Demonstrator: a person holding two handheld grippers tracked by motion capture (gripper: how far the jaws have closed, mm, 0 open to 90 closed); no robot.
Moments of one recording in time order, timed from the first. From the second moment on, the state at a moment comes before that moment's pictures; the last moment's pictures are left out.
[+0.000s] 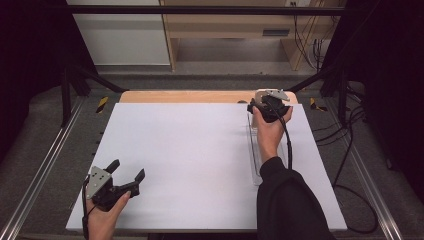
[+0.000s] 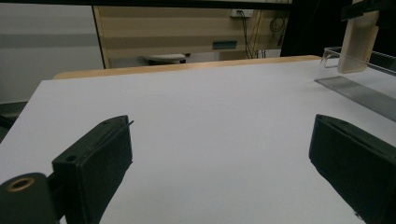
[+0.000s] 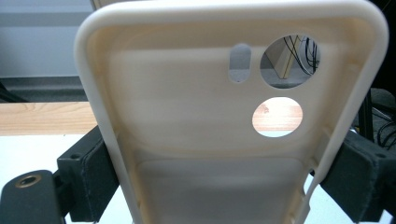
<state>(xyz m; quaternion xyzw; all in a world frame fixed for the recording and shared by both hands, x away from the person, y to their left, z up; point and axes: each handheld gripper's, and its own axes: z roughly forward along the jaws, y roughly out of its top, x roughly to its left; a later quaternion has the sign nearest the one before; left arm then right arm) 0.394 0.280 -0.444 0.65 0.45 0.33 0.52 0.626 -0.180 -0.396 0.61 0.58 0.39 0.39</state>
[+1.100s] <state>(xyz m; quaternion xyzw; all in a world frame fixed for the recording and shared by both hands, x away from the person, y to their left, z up) 0.394 0.278 -0.443 0.65 0.44 0.33 0.52 0.625 -0.180 -0.409 0.61 0.58 0.37 0.38</state>
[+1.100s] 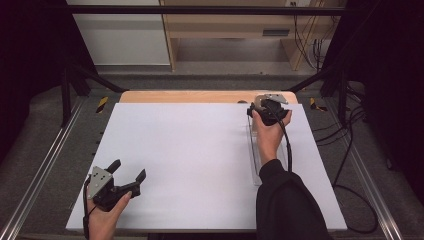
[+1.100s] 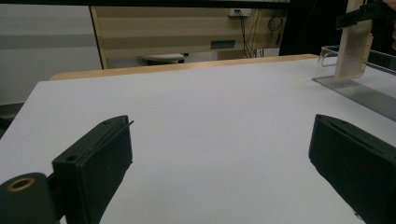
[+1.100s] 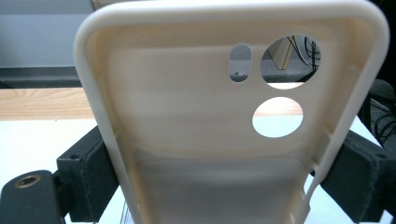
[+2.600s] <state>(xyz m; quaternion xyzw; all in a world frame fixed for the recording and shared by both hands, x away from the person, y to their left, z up) 0.394 0.276 -0.444 0.65 0.44 0.33 0.52 0.629 -0.179 -0.419 0.62 0.58 0.37 0.37</state>
